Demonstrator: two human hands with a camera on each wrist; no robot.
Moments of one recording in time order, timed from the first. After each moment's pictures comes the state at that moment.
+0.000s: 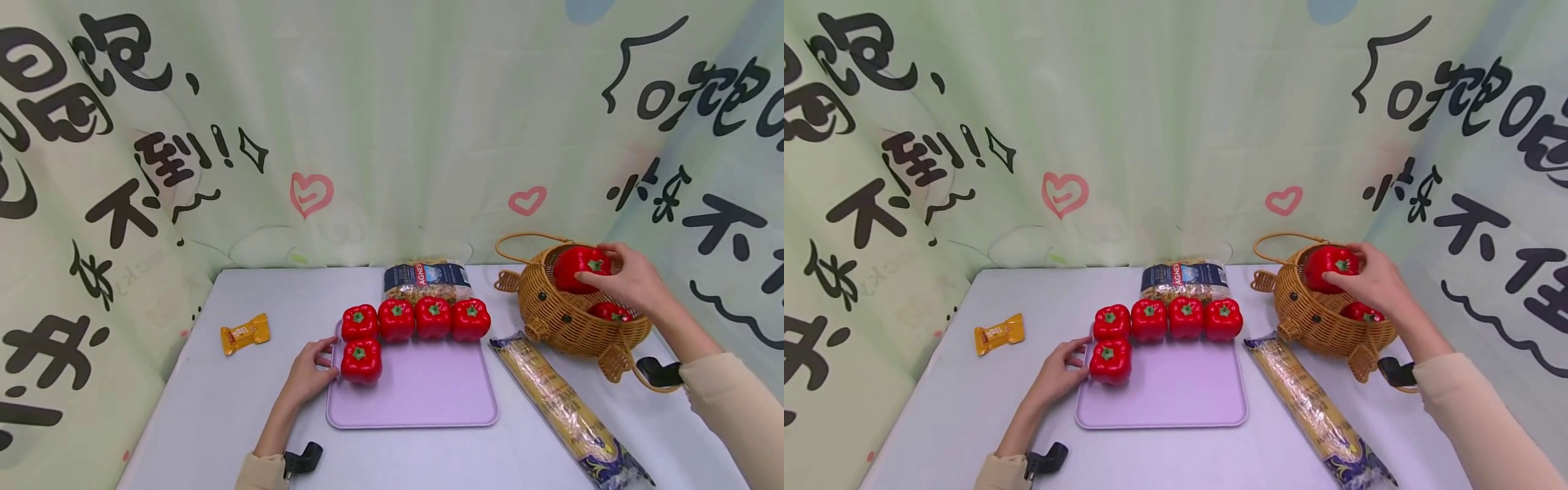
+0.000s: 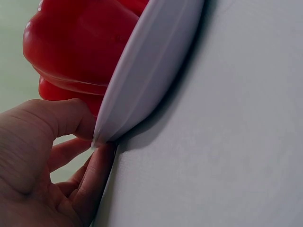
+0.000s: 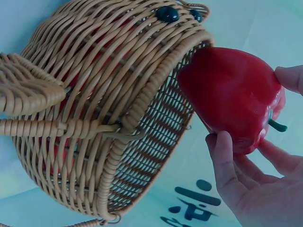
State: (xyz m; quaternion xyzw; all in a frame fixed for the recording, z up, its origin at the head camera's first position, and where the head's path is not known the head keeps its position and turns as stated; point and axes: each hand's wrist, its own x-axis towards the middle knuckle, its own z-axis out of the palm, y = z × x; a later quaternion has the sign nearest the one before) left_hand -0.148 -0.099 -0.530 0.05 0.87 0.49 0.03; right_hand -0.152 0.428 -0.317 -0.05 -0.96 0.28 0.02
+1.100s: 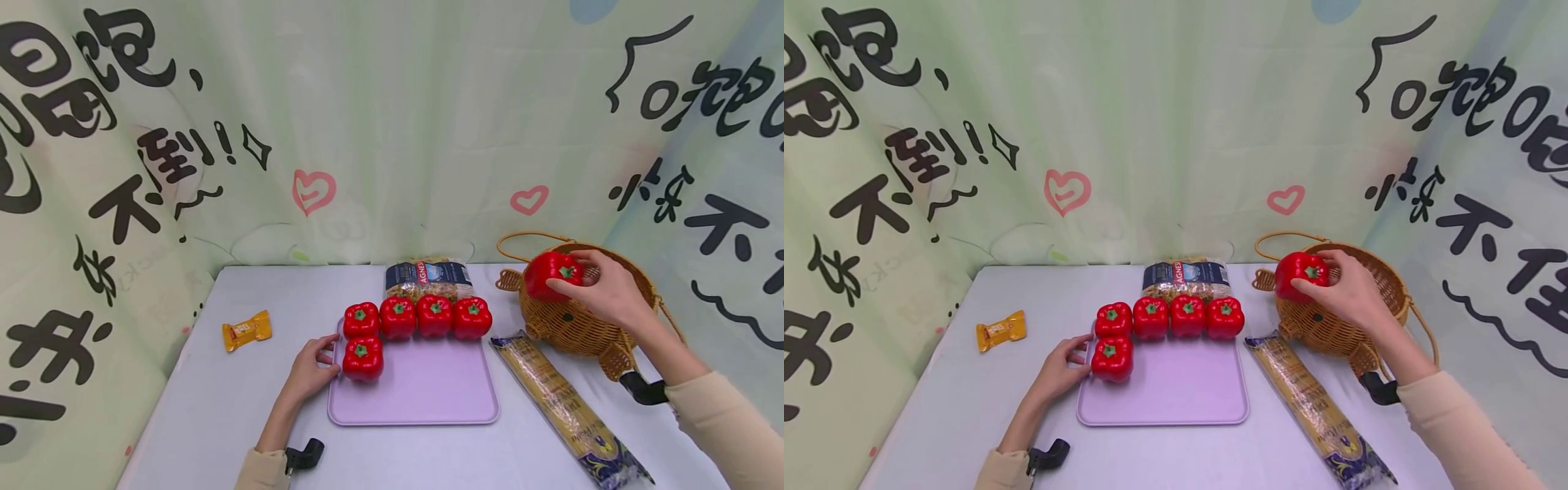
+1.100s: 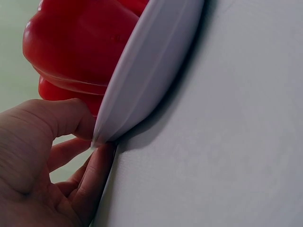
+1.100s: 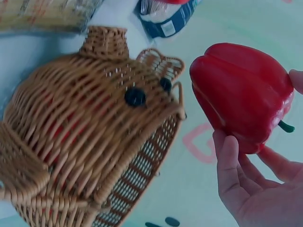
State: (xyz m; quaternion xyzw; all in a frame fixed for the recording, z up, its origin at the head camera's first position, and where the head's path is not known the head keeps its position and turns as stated) left_hand -0.149 -0.100 -0.533 0.06 0.87 0.49 0.02; right_hand -0.132 0.374 -0.316 -0.01 -0.96 0.27 0.06
